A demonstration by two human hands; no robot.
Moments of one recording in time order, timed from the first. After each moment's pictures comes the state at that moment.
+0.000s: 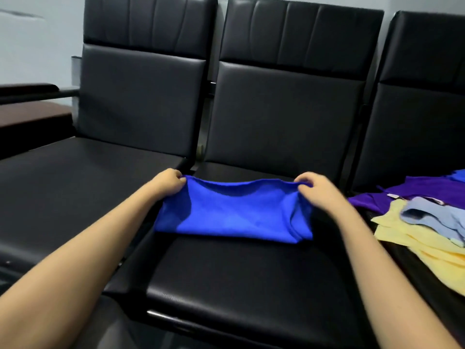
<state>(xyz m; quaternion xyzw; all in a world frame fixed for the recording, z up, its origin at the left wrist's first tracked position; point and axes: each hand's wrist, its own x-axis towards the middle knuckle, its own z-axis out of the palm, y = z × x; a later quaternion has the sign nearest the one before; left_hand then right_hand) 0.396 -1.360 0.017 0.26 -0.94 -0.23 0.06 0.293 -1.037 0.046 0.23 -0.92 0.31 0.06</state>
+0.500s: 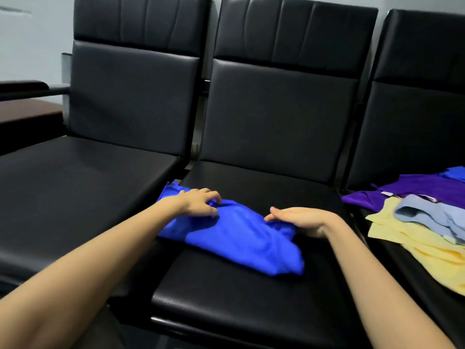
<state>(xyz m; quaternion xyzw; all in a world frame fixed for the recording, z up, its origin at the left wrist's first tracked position) 0.376 -1.309 -0.015 0.05 -0.99 -0.10 -0.09 0.306 -1.040 0.007 0.20 -0.82 0.38 -0.38</state>
